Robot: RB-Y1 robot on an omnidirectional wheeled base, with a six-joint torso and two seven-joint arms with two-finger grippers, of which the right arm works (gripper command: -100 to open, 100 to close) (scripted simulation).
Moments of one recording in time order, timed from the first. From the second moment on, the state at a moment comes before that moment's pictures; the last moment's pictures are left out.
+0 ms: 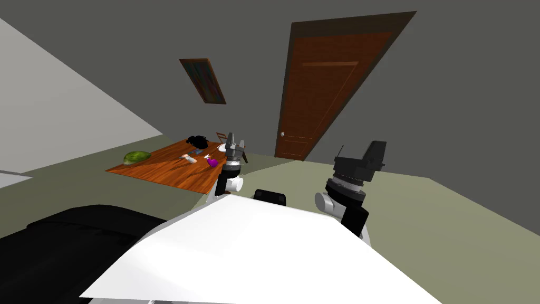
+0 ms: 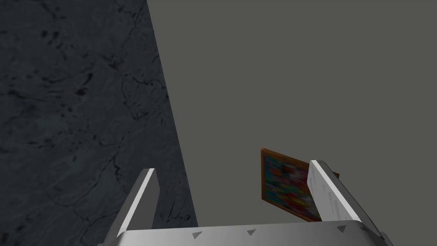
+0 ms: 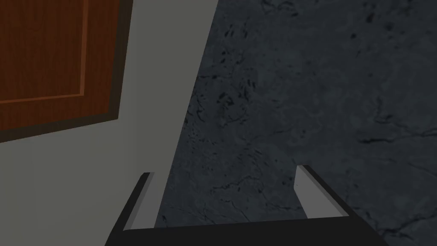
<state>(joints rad) 0.48 -0.05 -0.06 -2.39 -0.08 -0.52 0.17</state>
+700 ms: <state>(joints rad) 0.44 -0.06 -0.06 -2.27 -0.13 -0.54 0.08</state>
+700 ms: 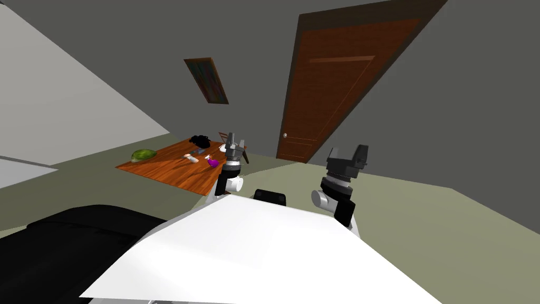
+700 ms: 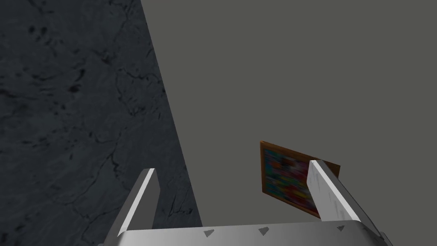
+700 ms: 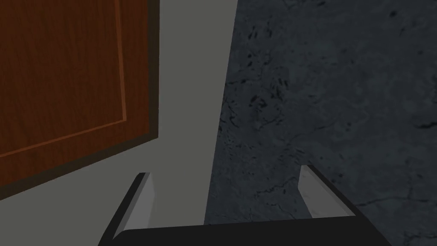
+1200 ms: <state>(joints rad) 0.40 -0.07 -0.05 -2.17 -0.17 -0.57 0.00</state>
